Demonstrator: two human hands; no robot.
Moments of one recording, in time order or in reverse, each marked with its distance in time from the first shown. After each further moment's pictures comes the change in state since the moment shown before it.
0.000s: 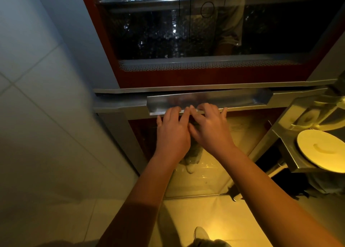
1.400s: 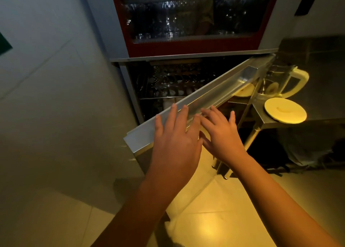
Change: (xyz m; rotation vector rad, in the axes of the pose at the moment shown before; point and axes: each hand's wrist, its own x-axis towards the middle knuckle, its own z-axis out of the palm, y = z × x) left_hand -0.208 0.087 -0.093 0.163 0.183 0.181; right_hand -0.182 -0.037 -0.087 -0.053 -0.060 -0.015
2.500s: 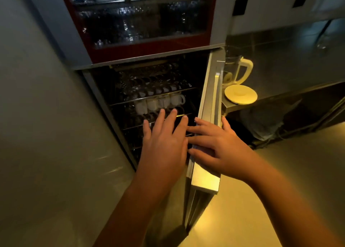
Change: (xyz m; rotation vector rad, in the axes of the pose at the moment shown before) left_hand -0.023 0.019 -0.033 -0.231 -0.175 0.140; right_hand -0.084 -0.032 -0.102 0.216 -0.296 0.044
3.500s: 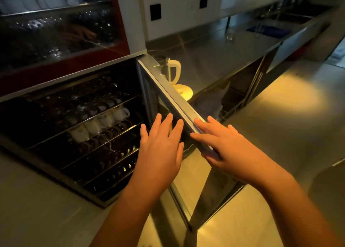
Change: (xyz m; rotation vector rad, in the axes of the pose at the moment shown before) left_hand 0.055 0.076 0.040 0.009 -0.333 0.268; right_hand -0.080 0.047 -0.046 -0.125 -0.063 0.527
